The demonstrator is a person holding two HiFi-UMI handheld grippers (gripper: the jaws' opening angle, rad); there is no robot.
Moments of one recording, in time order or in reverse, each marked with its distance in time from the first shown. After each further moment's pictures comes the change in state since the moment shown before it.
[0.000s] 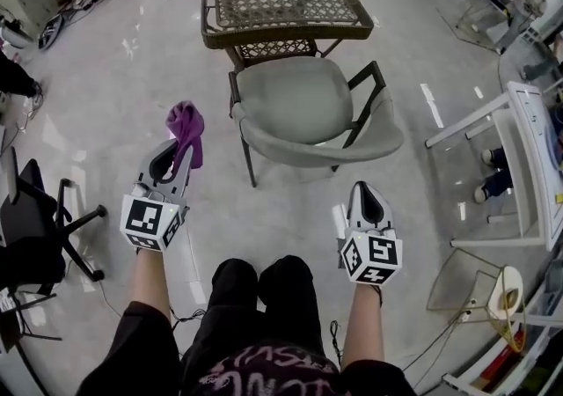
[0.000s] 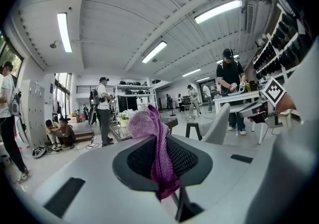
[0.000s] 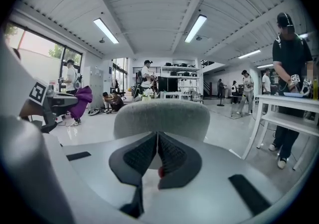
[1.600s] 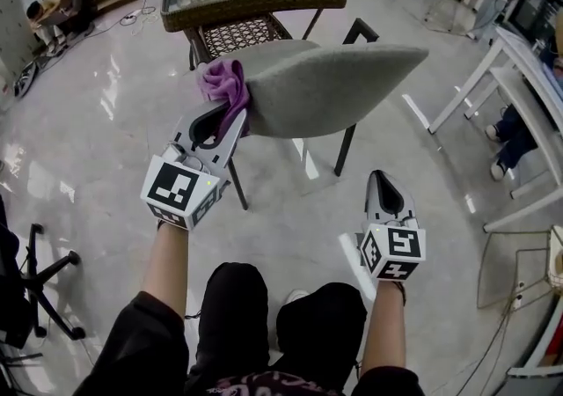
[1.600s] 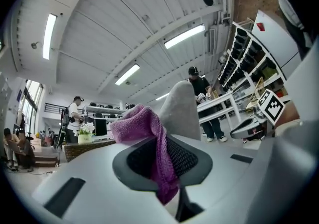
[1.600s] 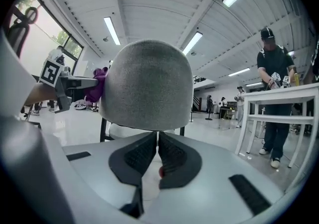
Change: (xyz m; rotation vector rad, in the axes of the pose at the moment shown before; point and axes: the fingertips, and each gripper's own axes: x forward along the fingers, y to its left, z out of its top) left arm 0.093 -0.148 -0.124 0.118 -0.345 -0.298; right arm 0.029 -0.041 -0.211 -0.096 -0.163 -0.145
